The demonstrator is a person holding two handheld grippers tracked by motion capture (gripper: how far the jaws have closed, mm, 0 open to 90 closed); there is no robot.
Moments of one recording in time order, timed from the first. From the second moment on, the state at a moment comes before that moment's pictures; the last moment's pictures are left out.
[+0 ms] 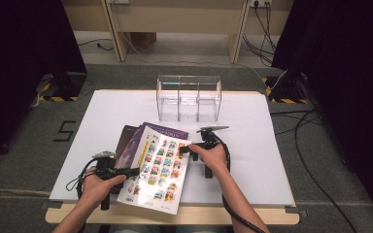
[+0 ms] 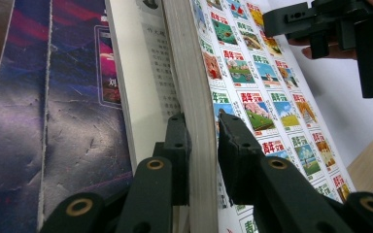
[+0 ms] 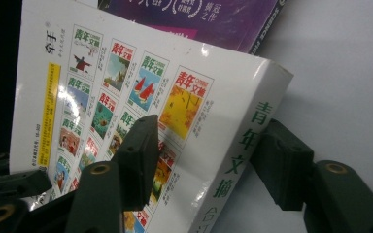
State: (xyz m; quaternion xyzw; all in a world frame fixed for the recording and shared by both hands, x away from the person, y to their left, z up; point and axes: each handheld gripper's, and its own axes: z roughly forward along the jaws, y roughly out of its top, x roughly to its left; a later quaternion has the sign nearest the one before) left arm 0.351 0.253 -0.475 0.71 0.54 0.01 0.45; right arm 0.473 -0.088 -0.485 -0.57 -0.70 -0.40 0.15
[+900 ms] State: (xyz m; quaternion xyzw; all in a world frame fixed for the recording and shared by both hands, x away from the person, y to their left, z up) left arm 0.356 0.263 -0.474 0.70 0.56 -0.01 0.44; right arm 0.475 -0.067 -0.461 -0.57 -0.69 -0.43 0.13
